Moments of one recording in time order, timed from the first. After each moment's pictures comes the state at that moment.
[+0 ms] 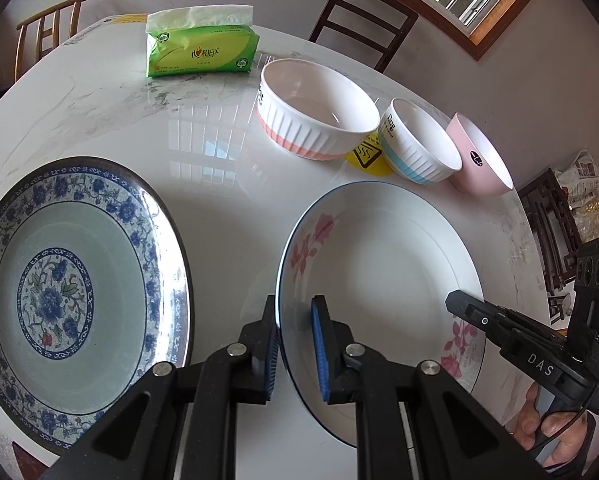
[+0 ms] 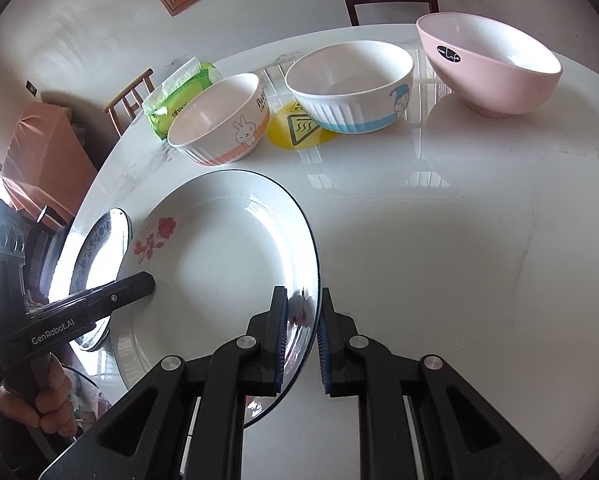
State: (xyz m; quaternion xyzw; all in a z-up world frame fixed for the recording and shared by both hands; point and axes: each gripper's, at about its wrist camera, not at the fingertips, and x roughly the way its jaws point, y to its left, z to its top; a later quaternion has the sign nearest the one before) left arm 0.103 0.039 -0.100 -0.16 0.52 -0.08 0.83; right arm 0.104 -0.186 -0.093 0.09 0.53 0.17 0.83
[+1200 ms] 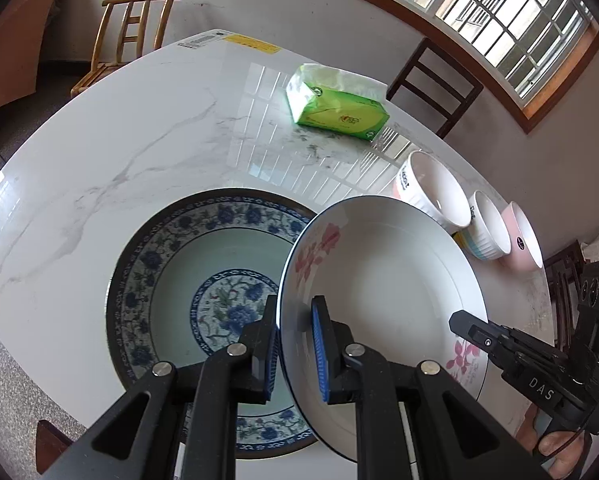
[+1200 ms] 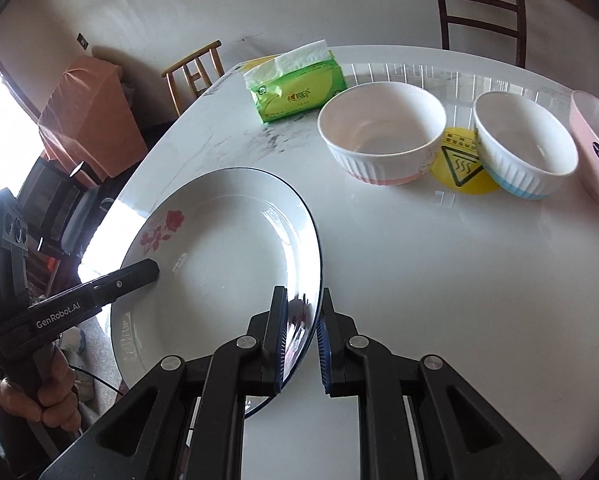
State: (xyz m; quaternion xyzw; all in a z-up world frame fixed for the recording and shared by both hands) left arm 0.056 0.177 -0.072 -0.22 0.48 0.03 0.85; right arm 0.107 -0.061 -0.066 0.03 0.52 0.27 0.81
